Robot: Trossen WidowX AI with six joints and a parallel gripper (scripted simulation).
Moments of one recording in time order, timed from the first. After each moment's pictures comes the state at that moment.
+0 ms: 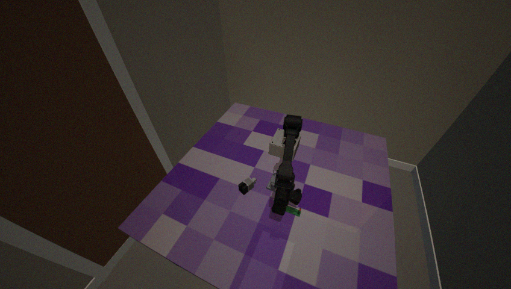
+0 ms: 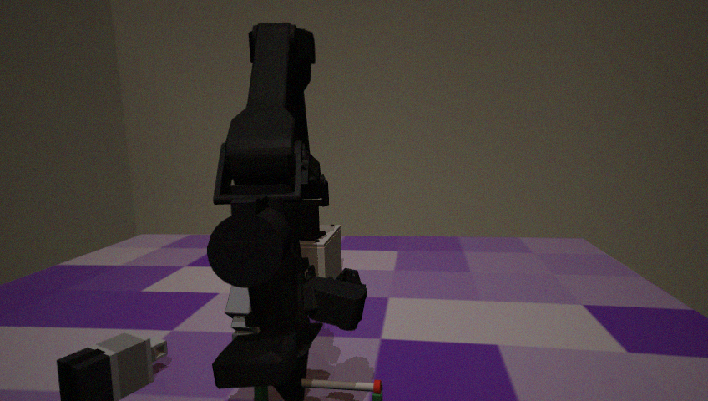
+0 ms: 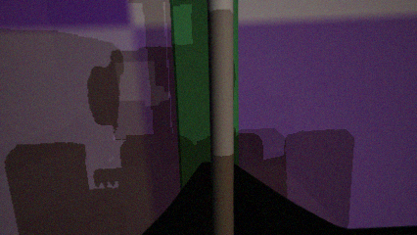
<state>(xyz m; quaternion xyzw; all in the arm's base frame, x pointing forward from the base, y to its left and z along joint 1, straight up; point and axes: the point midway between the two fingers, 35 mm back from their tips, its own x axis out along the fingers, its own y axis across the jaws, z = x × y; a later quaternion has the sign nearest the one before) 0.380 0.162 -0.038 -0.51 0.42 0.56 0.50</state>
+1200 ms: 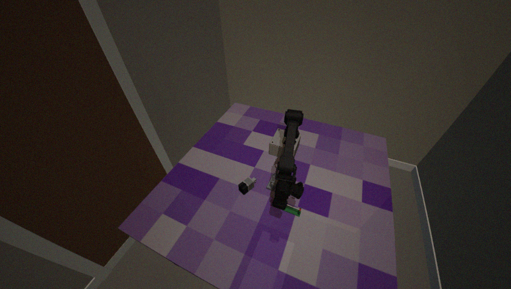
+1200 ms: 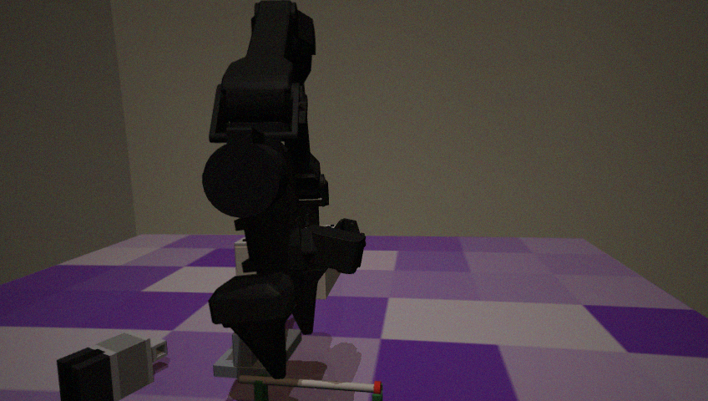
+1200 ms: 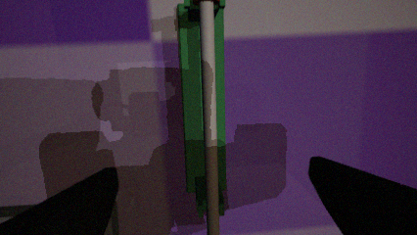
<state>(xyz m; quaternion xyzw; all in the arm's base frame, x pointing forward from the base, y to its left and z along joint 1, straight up) 0.378 0.161 0.018 -0.51 0.42 0.56 0.50</state>
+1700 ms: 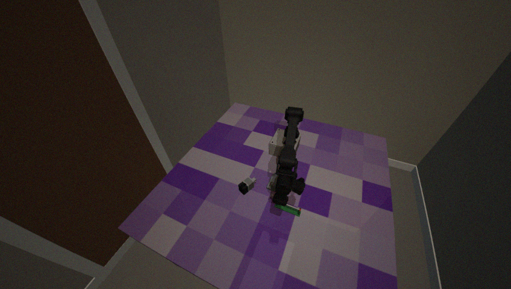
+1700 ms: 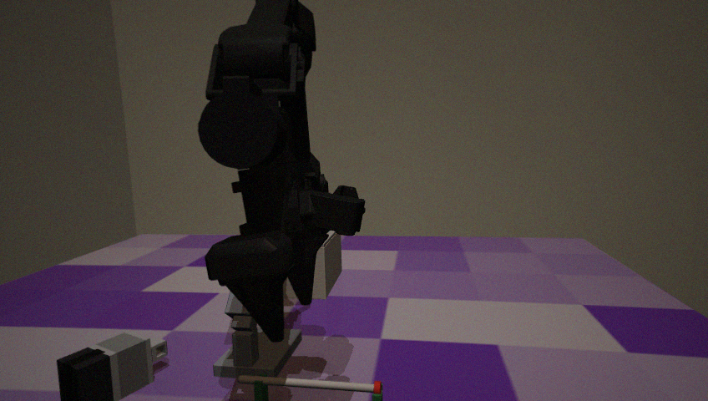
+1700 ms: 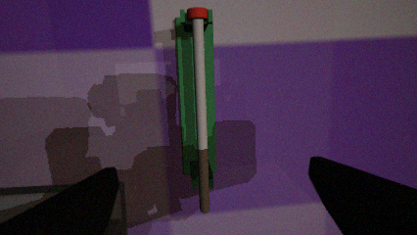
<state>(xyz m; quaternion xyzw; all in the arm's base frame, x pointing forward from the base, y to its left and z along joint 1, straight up) 0.378 0.161 0.053 -0.51 0.41 0.56 0.50</state>
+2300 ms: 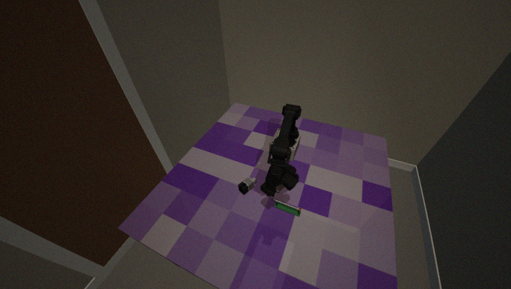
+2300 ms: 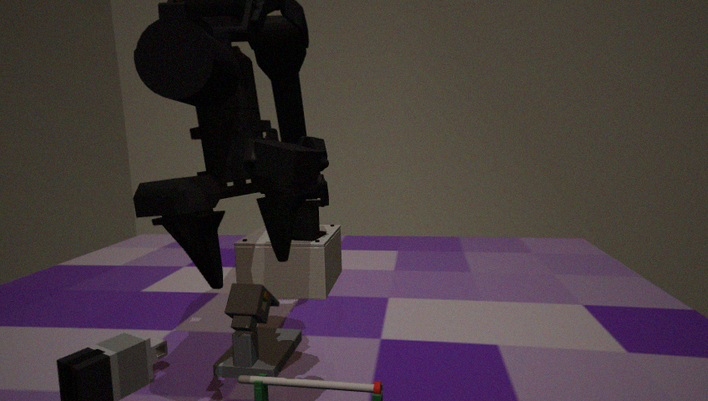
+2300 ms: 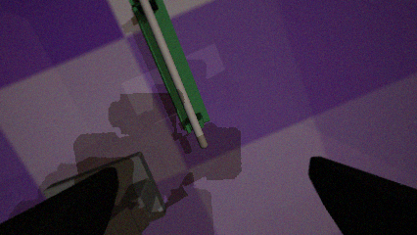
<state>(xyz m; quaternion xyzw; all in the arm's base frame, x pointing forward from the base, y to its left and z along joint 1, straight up) 0.390 0.126 0.104 -0.43 0.50 0.47 0.59</state>
